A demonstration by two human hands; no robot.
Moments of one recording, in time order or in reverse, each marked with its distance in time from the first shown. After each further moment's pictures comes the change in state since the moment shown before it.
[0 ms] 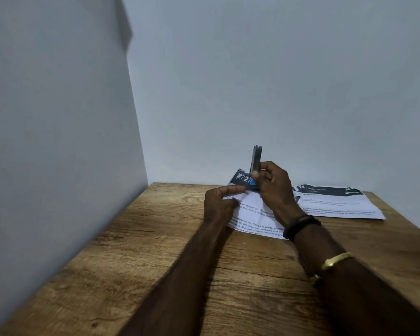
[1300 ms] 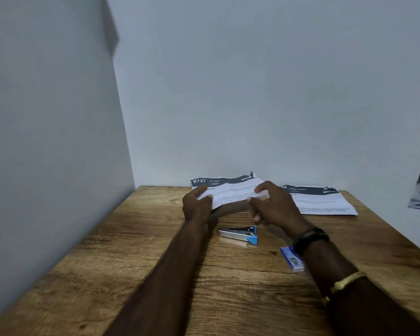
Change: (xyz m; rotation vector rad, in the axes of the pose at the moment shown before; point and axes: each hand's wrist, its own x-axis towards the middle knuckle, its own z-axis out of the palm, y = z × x) left_hand 0.027 -0.016 -0.009 -0.073 0.258 -0.113; right_hand -0.038 0.004 -0.049 -0.279 -0.152 0.228
